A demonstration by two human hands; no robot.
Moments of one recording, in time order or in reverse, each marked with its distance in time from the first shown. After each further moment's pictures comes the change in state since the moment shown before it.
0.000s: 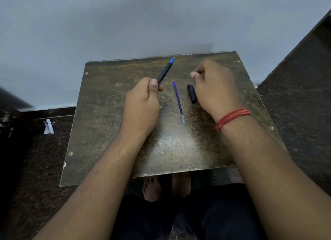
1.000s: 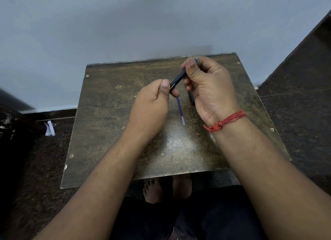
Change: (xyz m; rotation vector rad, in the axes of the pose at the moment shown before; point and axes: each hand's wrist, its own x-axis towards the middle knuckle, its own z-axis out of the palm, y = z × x) left_hand -0.003 0.014 0.002 -0.167 -0.160 0.057; right_hand -0.005 -0.019 0.011 1.336 -0.064 0.164
